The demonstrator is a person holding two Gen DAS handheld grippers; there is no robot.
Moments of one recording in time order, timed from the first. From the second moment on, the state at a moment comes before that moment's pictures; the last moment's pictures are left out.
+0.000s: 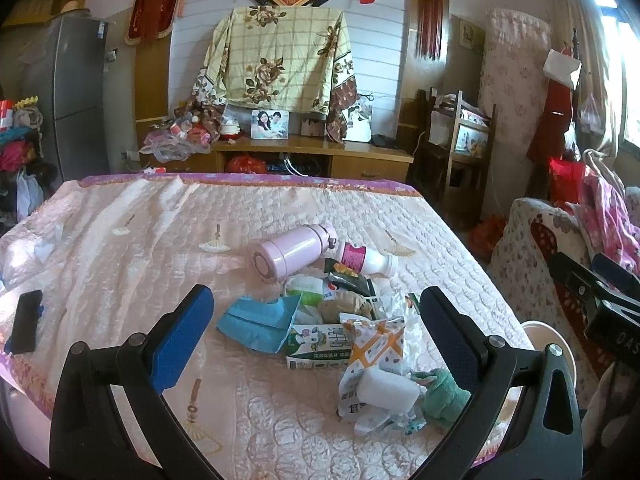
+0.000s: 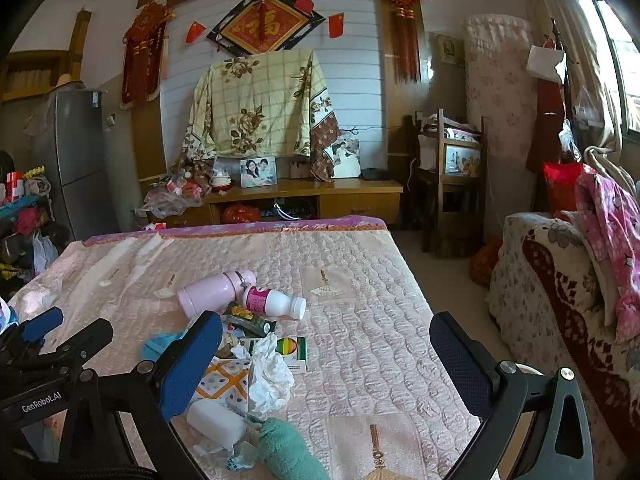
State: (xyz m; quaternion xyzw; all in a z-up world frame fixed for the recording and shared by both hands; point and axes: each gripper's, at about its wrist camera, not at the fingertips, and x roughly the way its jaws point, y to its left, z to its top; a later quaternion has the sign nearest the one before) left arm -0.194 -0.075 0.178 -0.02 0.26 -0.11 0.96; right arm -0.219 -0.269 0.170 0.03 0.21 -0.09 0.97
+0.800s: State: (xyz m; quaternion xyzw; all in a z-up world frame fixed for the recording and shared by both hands) left arm -0.189 -0.074 0.187 -0.02 0.25 -0.11 0.96; right arm -0.220 -0.273 0.172 0.03 0.21 -0.09 0.97
